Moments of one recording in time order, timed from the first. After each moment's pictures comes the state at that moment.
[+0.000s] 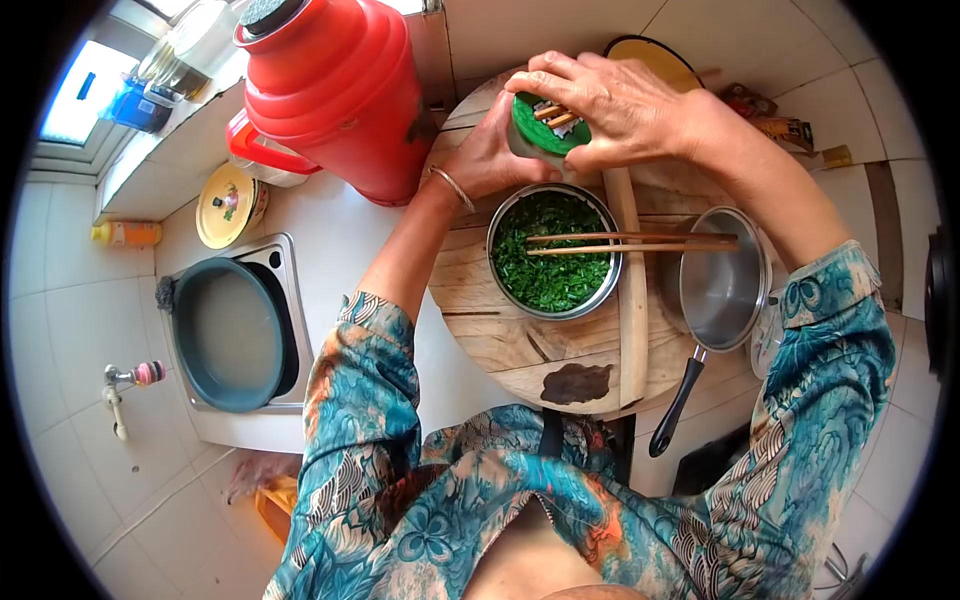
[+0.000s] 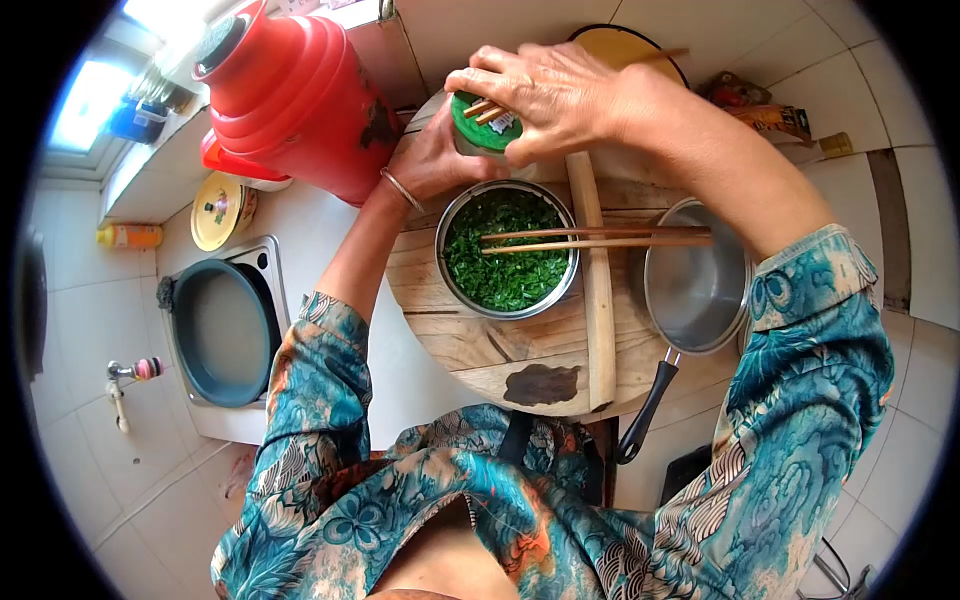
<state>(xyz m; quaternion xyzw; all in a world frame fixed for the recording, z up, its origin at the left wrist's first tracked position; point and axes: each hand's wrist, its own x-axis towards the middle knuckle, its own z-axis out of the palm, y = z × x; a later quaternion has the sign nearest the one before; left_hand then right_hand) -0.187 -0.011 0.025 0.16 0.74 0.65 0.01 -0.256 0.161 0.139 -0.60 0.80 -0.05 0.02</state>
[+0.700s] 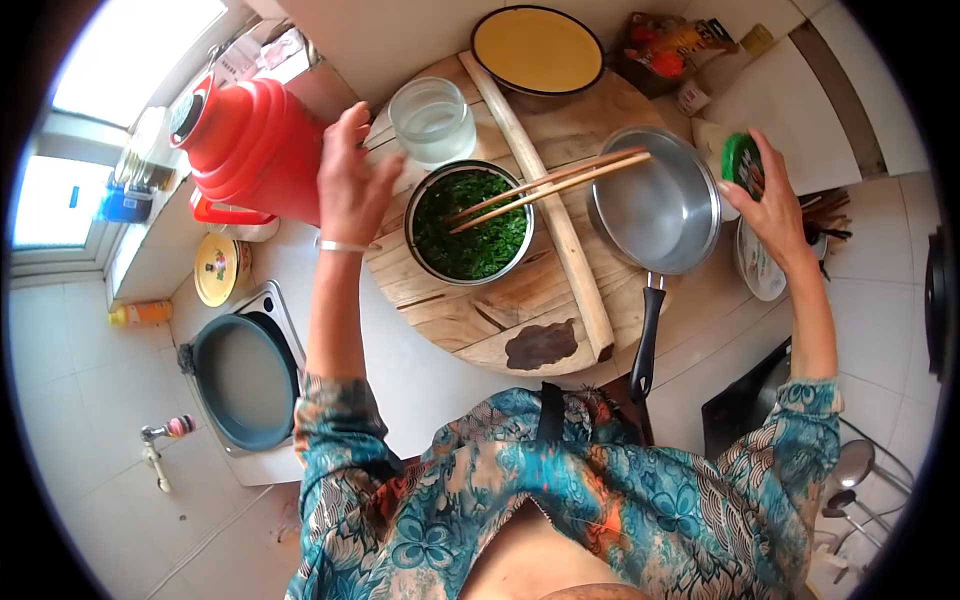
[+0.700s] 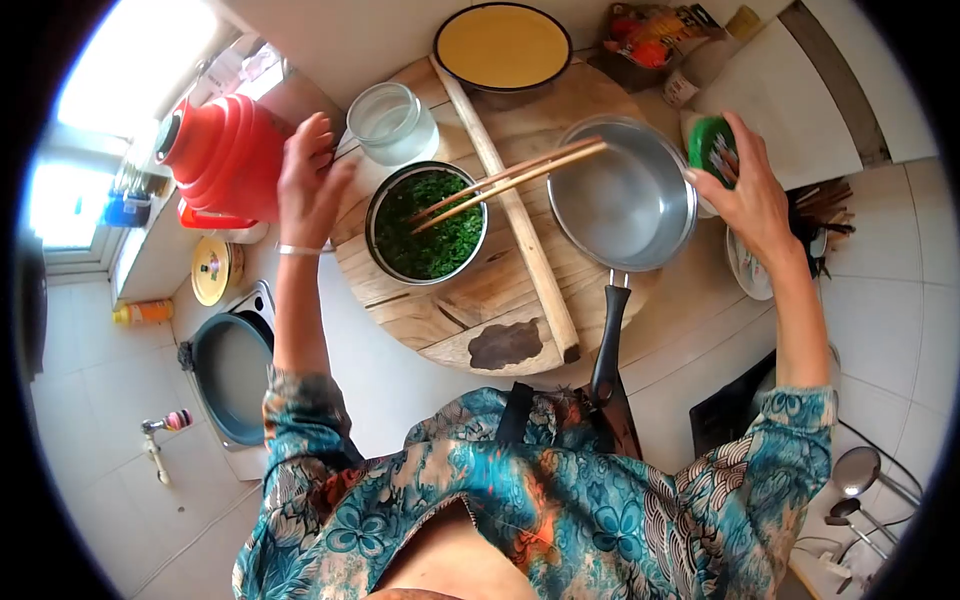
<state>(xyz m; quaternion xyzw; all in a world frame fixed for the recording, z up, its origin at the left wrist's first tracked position) -0.127 -0.006 0.091 0.07 0.90 0.40 -0.16 -0.116 0.445 0.124 -0.07 0.96 -0.26 -0.05</state>
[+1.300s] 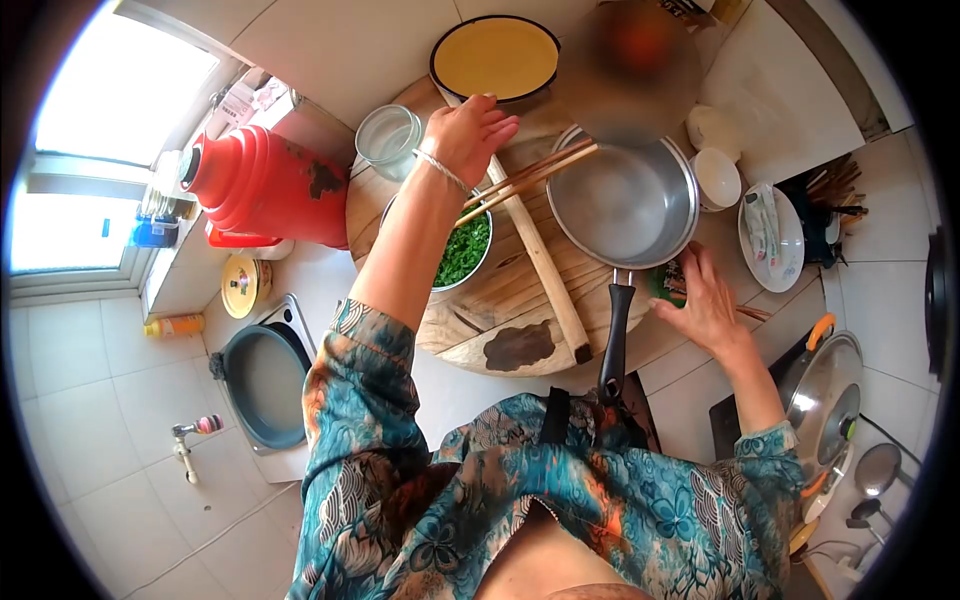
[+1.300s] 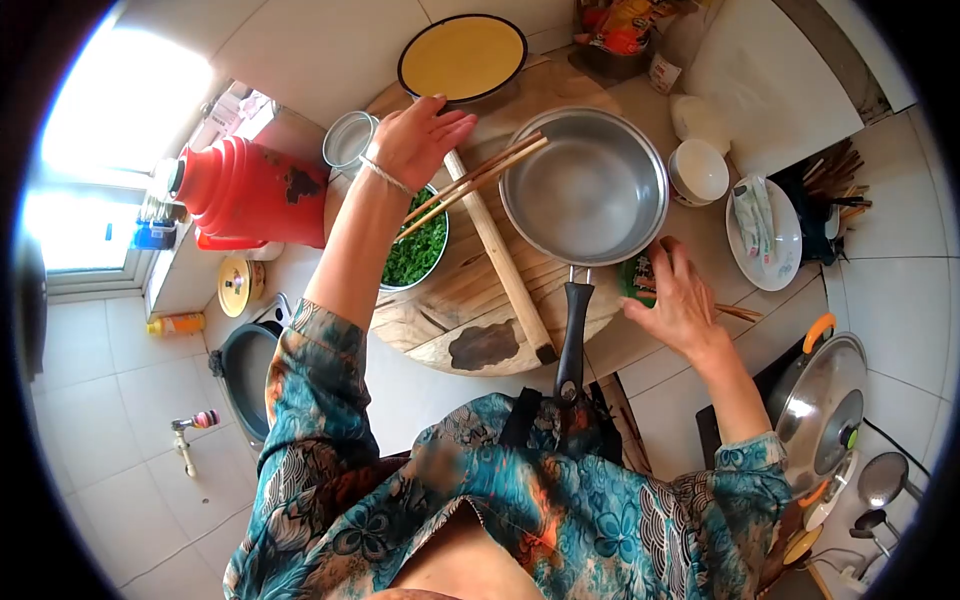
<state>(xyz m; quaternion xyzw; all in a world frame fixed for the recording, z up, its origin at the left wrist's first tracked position) -0.189 0.145 0.093 -0.17 0.49 0.84 0.14 -0.003 0.446 0.044 -0.08 0.97 -0.21 0.07</state>
